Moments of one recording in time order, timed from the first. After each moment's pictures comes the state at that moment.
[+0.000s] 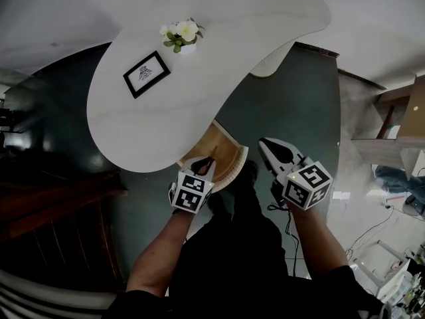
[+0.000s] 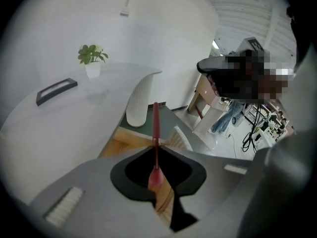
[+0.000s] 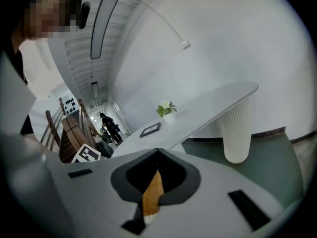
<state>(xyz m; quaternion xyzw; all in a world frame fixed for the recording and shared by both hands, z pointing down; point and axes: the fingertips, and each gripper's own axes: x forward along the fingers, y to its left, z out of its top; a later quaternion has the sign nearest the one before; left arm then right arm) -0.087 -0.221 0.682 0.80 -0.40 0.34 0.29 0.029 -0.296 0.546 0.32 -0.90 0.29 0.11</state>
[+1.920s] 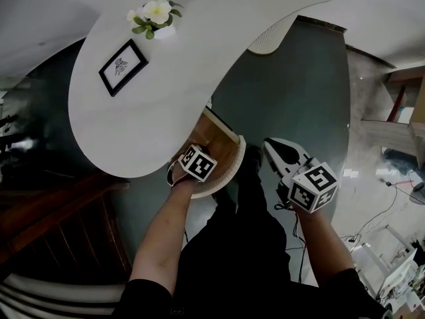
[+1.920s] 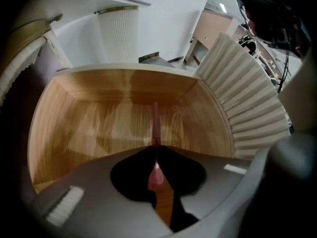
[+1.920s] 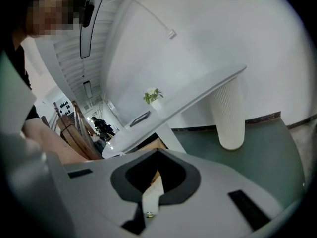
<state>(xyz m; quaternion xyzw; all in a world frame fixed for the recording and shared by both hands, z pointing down) -0.100 -0.214 0.862 0.71 -0.26 0.57 0.32 0.063 -0.295 0.625 0.32 -0.87 0.34 0.13</state>
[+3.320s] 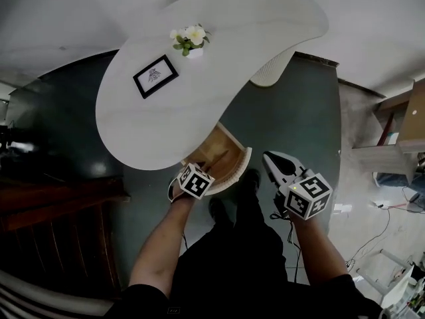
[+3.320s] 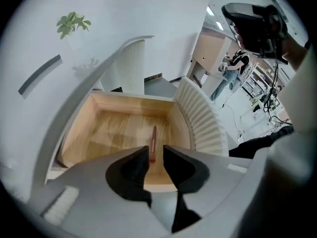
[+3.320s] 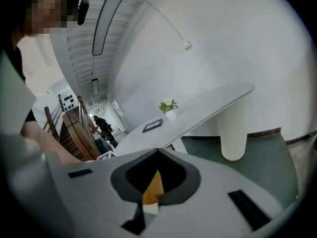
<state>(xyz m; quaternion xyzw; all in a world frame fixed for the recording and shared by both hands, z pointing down) -0.119 -0.185 0.774 0.75 -0.32 0.49 0.29 0.038 -0.250 0.549 0.33 -0.89 0.28 0.12</state>
